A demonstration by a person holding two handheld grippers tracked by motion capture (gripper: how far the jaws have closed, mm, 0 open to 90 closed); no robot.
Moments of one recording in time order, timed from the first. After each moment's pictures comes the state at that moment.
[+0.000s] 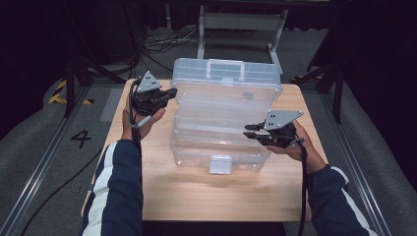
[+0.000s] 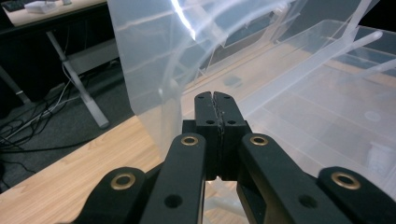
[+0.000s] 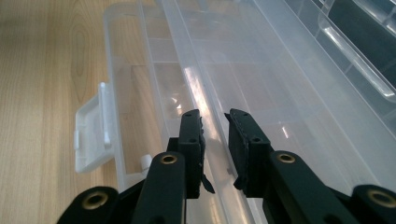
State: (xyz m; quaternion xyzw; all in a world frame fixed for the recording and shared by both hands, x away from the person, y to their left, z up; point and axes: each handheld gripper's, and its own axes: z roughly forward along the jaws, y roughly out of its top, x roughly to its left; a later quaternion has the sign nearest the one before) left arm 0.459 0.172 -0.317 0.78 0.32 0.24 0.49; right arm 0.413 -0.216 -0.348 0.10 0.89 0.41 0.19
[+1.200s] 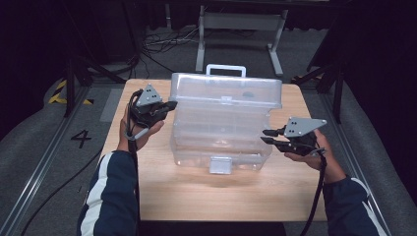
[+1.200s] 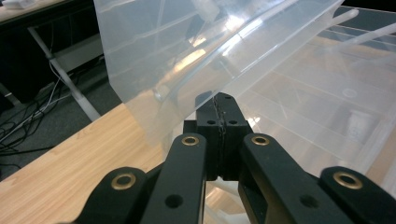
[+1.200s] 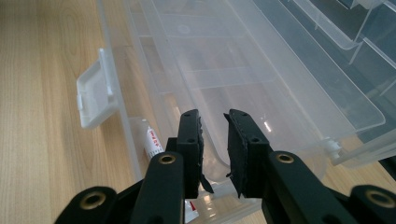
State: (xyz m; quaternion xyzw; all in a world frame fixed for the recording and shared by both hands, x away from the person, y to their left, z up) left arm 0.435 0.172 -0.331 0.81 0.29 0.23 0.46; right arm 0.389 -0.258 -0.347 0.13 0.88 0.40 0.21
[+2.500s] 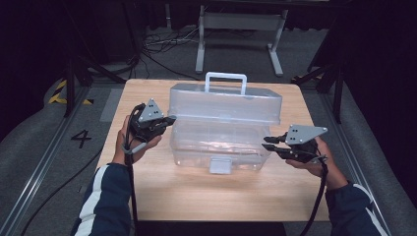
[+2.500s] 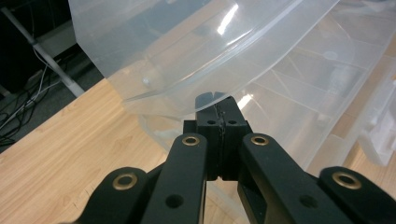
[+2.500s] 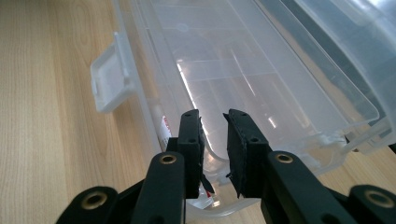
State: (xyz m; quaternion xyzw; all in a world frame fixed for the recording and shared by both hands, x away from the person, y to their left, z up) left arm 0.408 0.174 -0.350 0.84 0.26 0.22 0.42; right arm 0.377 -0.264 -0.361 0.13 0.89 0.40 0.20
